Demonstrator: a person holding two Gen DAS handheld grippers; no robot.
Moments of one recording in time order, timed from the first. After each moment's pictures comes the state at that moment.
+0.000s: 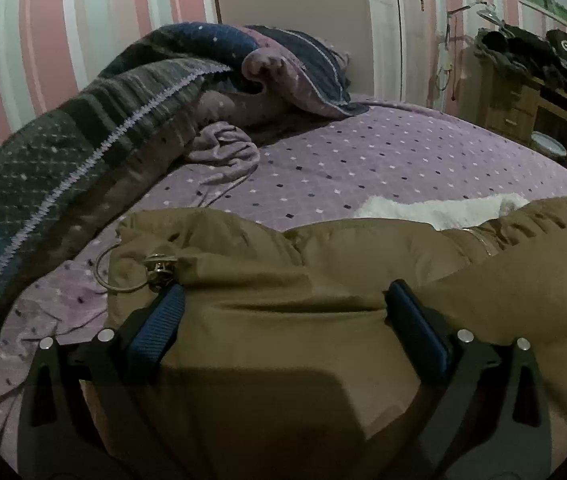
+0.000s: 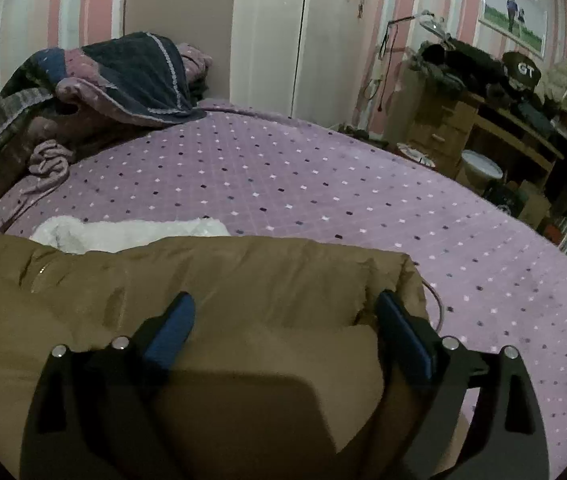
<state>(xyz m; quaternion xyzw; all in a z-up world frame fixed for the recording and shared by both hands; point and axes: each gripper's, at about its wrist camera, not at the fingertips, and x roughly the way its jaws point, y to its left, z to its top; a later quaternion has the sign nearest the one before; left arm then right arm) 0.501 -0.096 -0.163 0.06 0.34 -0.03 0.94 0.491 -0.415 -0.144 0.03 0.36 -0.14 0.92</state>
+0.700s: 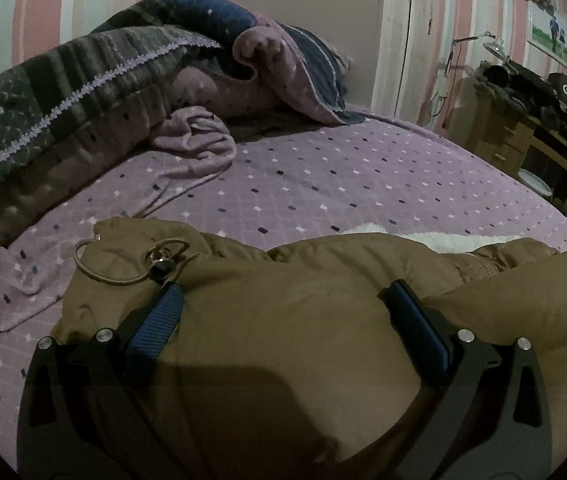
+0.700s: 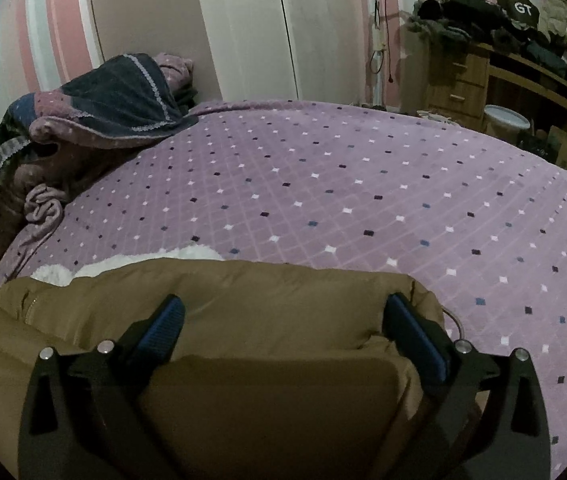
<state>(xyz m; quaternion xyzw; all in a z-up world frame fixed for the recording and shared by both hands) 0.553 -0.105 -0.201 -0.01 0.33 -0.07 0.94 0.544 -0.455 -0.193 0.13 0.35 -0.11 0.92</state>
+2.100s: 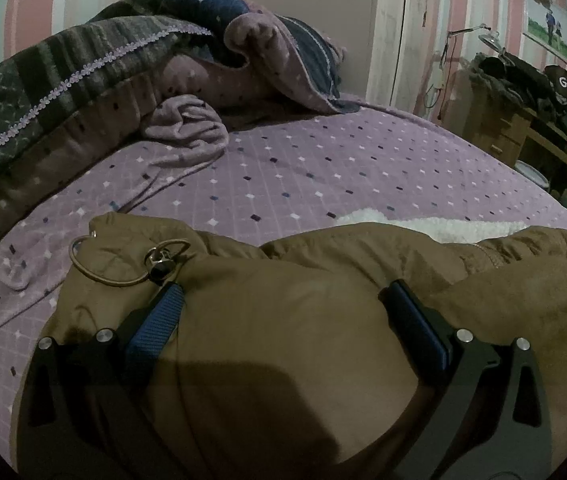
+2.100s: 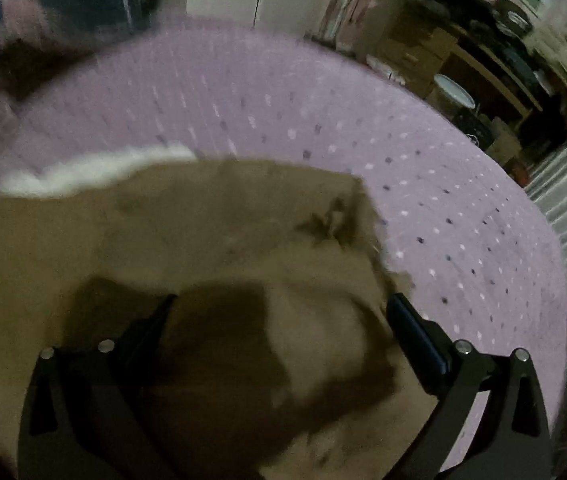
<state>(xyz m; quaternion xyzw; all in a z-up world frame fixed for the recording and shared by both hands) 0.559 -0.110 -0.213 -0.01 0.34 -0.08 0.94 0.505 -0.409 -0.121 0.04 0.51 -0.21 0.83</state>
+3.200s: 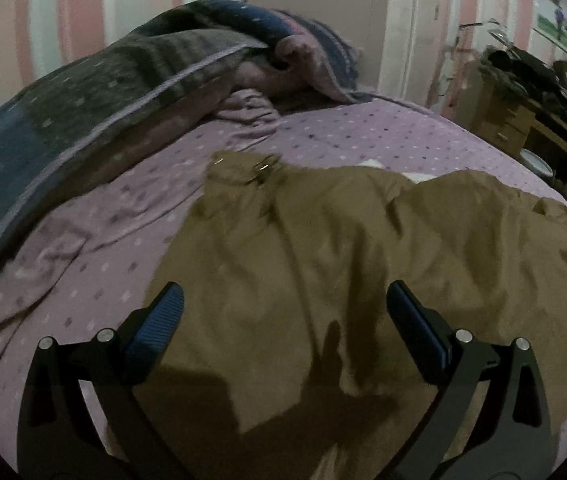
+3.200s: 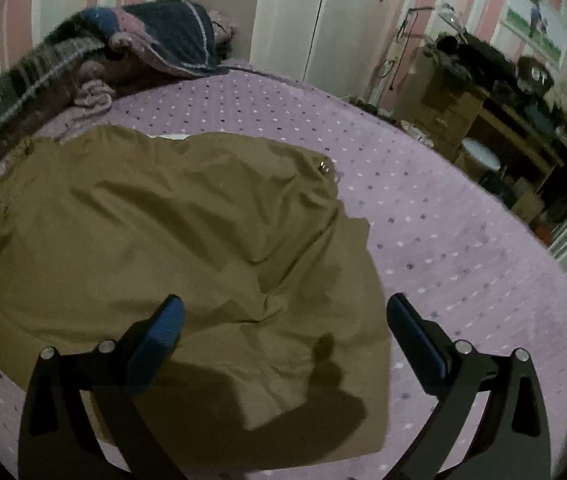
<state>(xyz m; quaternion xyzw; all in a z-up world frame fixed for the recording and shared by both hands) 0.407 -0.041 -0.149 0.00 0.38 -0.04 0.92 0.349 -0.409 -0.111 -0.01 0.43 -0.11 0.90</state>
